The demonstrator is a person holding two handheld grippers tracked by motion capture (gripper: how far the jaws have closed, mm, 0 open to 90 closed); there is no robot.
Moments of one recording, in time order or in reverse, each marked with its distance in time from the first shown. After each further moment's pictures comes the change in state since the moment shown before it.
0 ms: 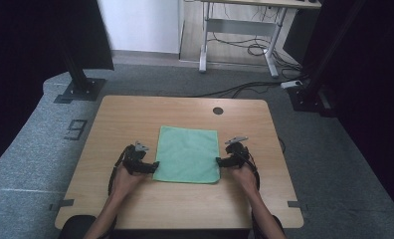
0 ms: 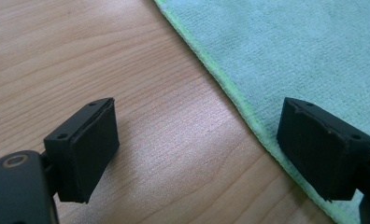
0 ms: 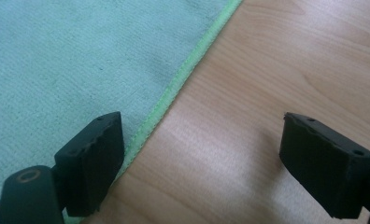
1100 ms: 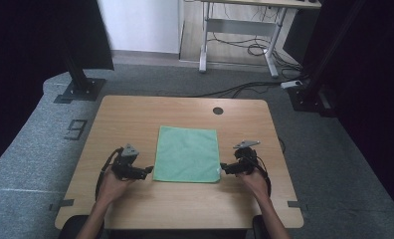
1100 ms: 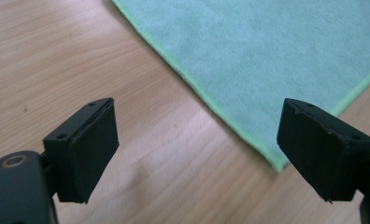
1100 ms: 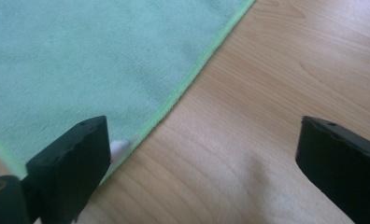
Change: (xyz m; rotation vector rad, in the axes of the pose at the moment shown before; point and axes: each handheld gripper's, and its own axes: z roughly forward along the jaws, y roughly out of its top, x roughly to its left) left arm 0.000 -0.012 -0.057 -0.062 -0.093 0.058; right arm -0.003 -0.016 -0.043 -0.051 0.099 -0.009
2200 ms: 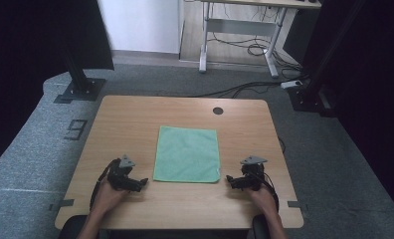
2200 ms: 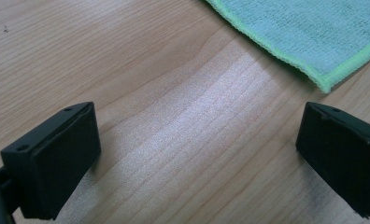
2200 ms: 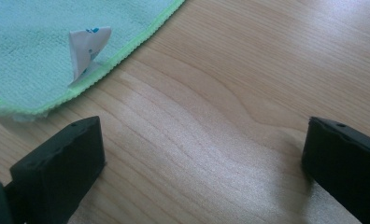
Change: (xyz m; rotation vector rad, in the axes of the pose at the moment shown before) left arm 0.004 -0.040 0.013 0.076 0.025 0.017; right arm 0.001 -0.057 -0.003 -0.043 -0.054 0.015
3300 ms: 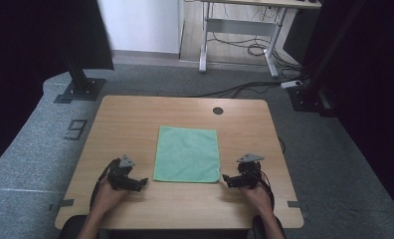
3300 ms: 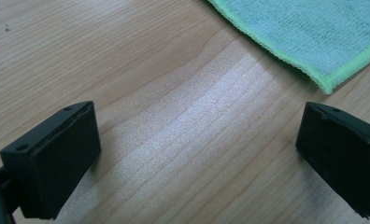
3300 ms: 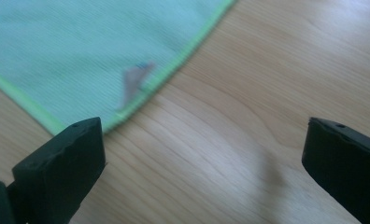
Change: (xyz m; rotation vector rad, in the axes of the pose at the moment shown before) left arm 0.000 0.000 0.000 0.001 0.003 -0.006; right arm 0.016 0.018 -0.010 0.002 0.030 -0.007
